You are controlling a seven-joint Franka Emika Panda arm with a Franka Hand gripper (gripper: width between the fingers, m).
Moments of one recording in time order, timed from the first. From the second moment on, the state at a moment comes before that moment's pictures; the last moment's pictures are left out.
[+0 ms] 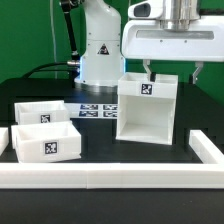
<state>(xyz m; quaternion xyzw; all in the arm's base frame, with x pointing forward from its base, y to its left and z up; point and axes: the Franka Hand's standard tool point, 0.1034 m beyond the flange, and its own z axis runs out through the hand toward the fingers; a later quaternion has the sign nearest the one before) 0.452 0.113 0.106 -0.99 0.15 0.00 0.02</state>
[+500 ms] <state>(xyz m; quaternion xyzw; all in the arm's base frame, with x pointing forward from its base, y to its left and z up) 0.449 0.114 0.099 -0.99 0.15 0.00 0.02</state>
